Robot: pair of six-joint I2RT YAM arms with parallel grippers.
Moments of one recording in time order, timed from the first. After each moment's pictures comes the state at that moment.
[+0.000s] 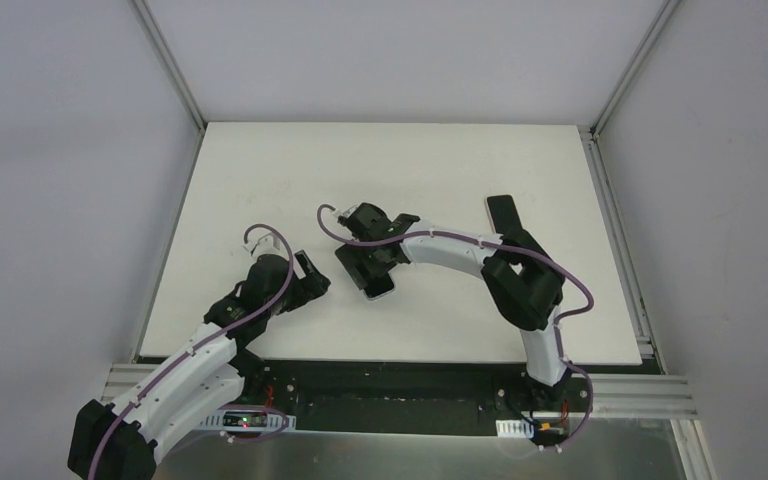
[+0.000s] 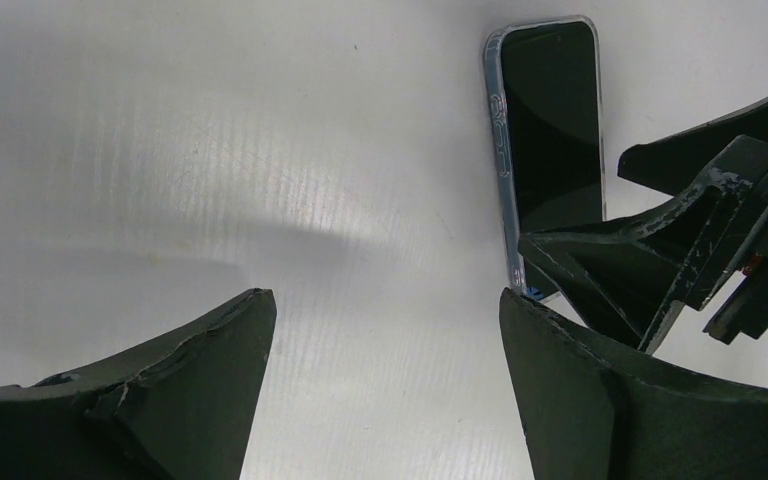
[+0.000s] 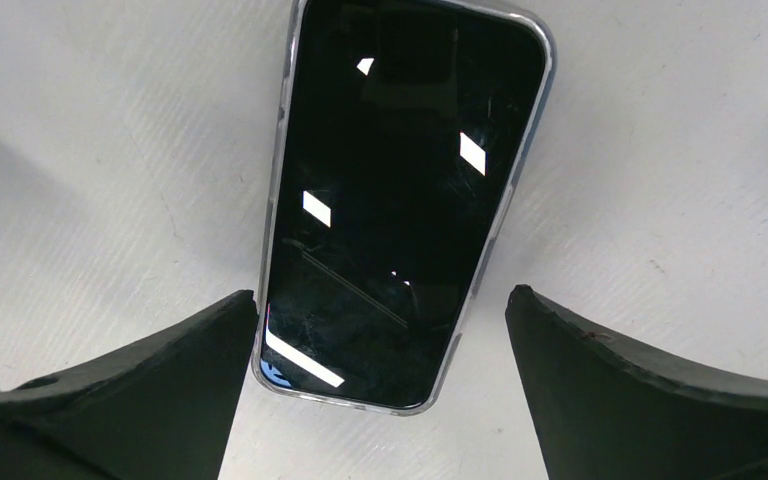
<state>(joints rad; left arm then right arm) -0.50 0.69 0.34 -0.34 -0.16 -0.85 0.97 2.01 1.47 -0.58 0.09 0.22</state>
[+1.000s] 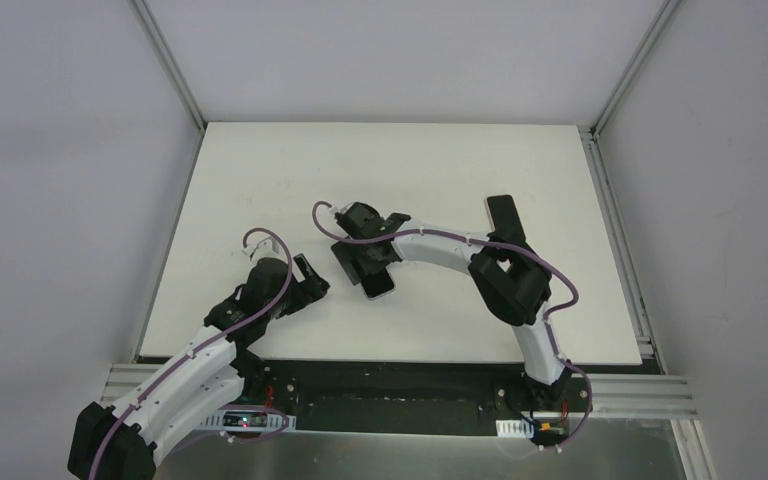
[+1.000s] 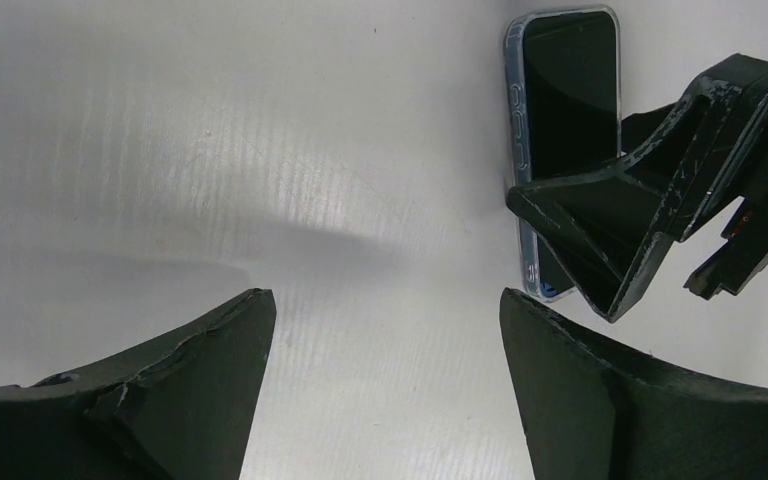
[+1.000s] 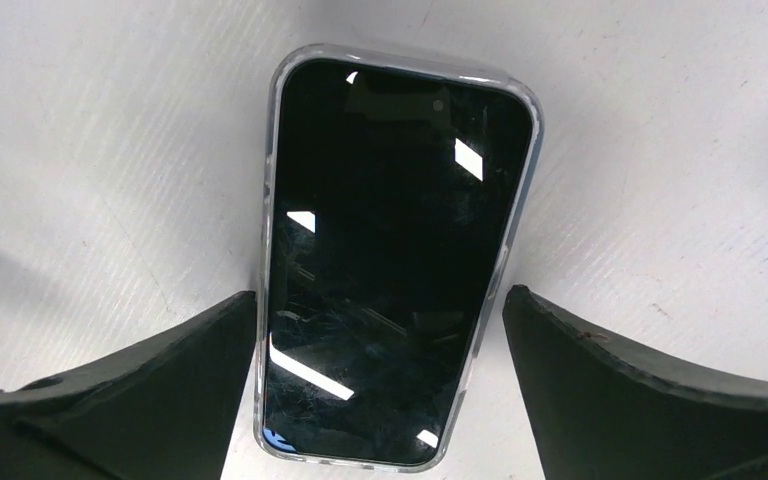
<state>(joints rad) -0.50 0.67 0.31 -0.34 -0.16 -0.87 0.97 2.09 1.54 -0.57 0.14 0.27</state>
